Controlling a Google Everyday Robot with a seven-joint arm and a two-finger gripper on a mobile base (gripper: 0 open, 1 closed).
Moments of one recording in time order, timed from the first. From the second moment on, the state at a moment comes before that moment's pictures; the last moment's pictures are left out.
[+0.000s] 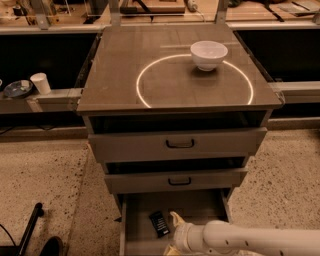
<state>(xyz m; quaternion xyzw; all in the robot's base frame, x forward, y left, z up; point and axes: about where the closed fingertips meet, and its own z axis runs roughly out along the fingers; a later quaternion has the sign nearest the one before) 0.410 -0.020 0.344 -0.52 0.75 0.22 0.33</state>
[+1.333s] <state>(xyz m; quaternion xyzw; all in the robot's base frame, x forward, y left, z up) 0.451 0.032 0.276 -0.60 0.64 0.29 0.39</state>
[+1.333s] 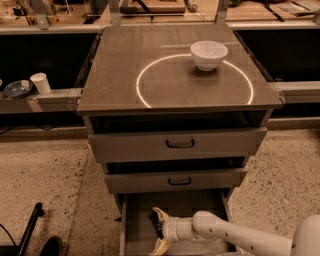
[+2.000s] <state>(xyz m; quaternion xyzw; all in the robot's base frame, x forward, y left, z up) 0.479 0.039 0.235 -0.57 0.65 0.29 0.41</state>
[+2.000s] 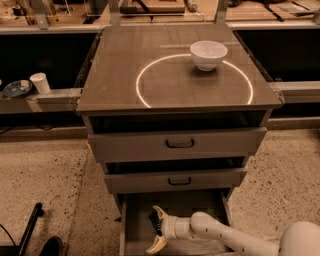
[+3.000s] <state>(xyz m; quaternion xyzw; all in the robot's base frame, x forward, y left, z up) 0.520 0.012 0.162 -0.49 0.72 0.28 0.40</state>
